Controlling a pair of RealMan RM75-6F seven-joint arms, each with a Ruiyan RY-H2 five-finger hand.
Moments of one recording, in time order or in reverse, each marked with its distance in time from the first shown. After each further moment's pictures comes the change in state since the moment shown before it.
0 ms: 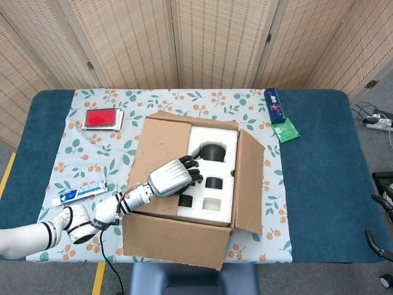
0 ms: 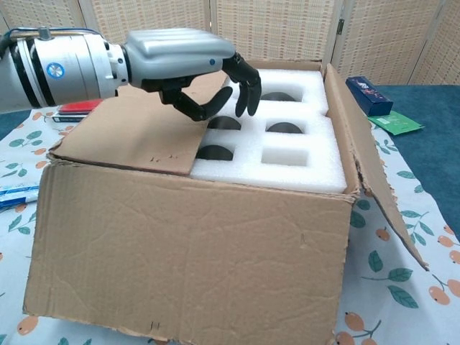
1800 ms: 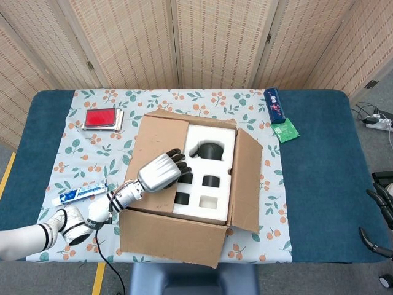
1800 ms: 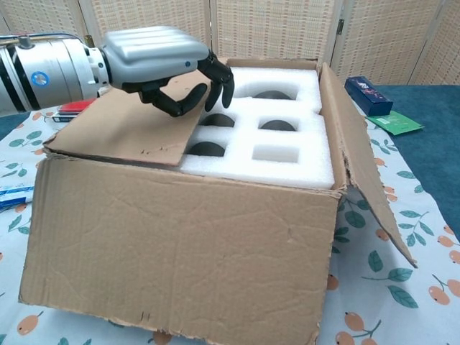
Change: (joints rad) left arm 0.021 -0.006 0.055 0.042 -0.075 0.080 0.133; right arm 0.030 0.004 0.001 0.004 -0.004 -0.080 0.043
